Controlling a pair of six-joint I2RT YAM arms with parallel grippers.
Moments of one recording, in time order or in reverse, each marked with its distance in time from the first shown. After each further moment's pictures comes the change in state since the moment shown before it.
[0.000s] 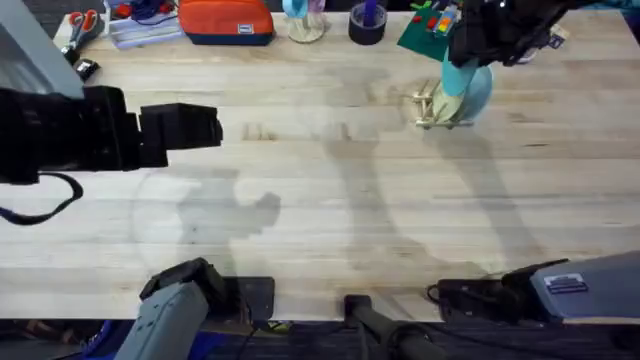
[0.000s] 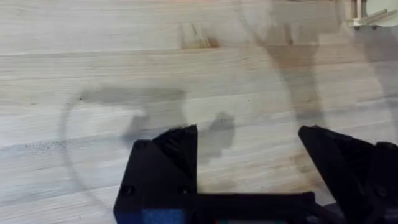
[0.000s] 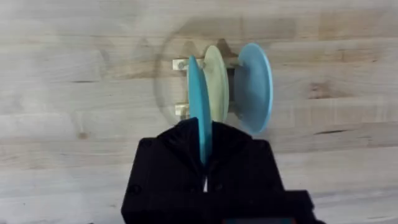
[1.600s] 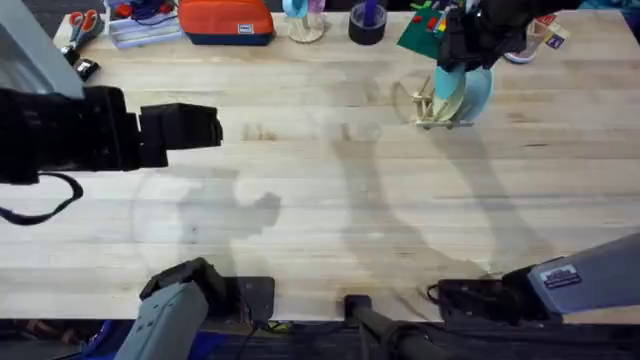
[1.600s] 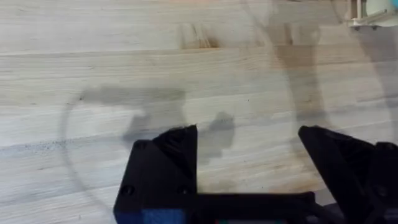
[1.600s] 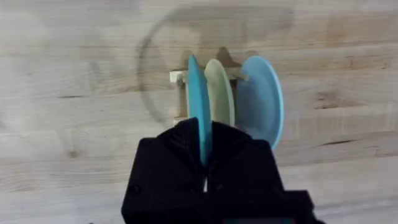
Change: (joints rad) left arm 0.000 0.000 0.000 0.000 0.000 0.000; right arm 0.000 0.095 0.000 0.057 0.023 0.010
